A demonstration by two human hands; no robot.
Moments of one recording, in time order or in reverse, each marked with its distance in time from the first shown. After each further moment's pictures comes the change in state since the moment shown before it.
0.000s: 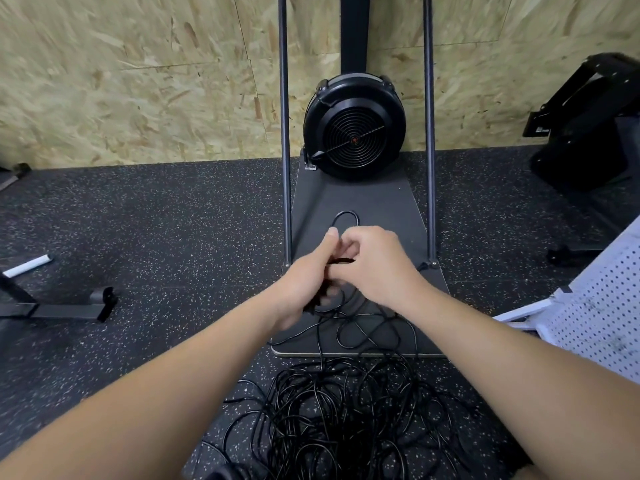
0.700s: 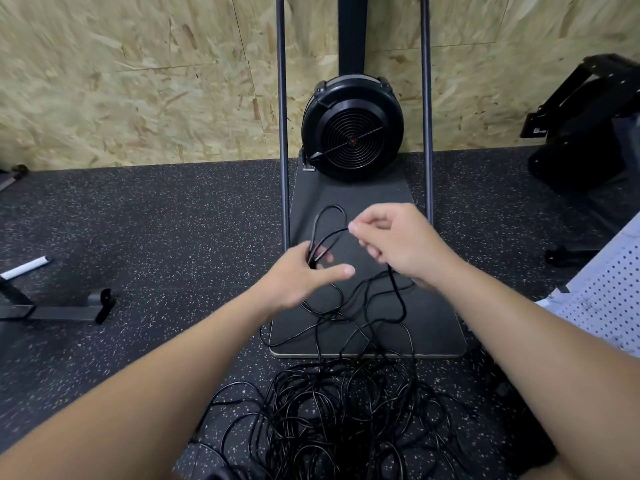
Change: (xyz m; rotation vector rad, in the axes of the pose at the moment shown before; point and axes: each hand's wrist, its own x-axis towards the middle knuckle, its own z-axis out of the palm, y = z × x) left_hand 0.016 -0.010 -0.027 0.383 0.088 0.231; right_hand 0.008 0.003 -0.051 0.371 -0.047 0.083
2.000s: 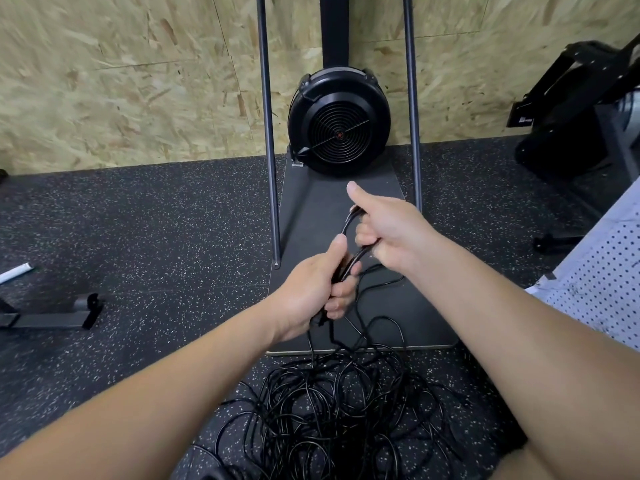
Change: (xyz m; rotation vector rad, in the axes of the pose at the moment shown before) left_hand -0.032 0.045 0.049 -0.622 -0.317 -0.080; right_hand 0.022 -0.005 0.006 0.675 0.181 0.360
